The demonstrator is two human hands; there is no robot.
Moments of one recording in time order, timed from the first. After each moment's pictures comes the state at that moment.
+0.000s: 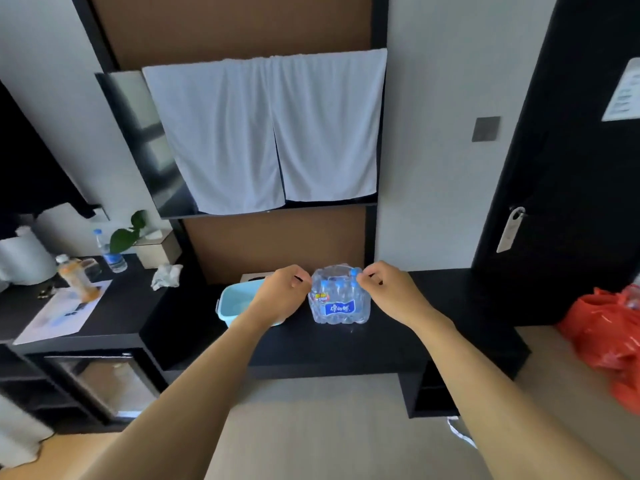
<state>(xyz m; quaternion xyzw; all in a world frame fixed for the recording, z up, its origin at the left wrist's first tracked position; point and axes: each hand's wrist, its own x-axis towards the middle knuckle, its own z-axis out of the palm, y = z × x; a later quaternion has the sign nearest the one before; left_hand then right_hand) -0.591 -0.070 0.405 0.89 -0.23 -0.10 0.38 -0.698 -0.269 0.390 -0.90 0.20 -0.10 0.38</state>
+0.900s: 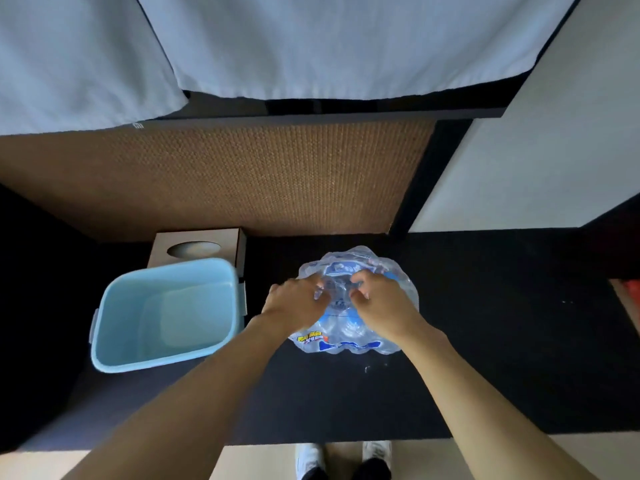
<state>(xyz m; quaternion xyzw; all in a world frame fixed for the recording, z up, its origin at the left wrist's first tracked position) -0.115 -0.345 0.010 0.91 -0.27 -0.30 0.12 -0.217 -0.491 0.031 -0.91 0.25 0.11 0.32</state>
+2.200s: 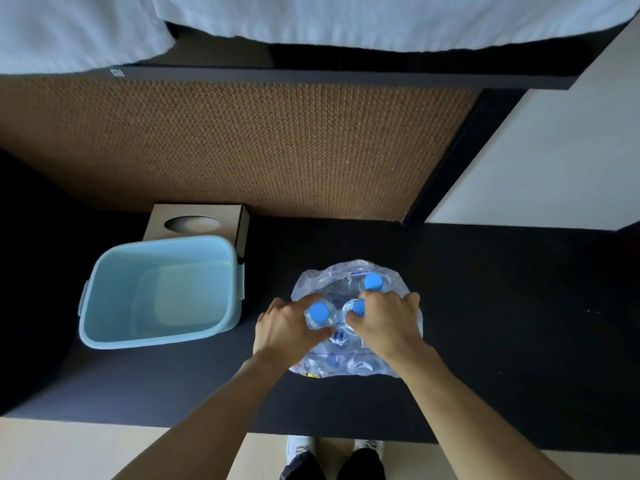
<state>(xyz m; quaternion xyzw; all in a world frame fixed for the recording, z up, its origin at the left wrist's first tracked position) -0.160 -0.311 -0.056 0.94 -0.18 -0.21 0.21 -0.224 -0.477 -0.015 -0.95 0.25 0.13 0.16</state>
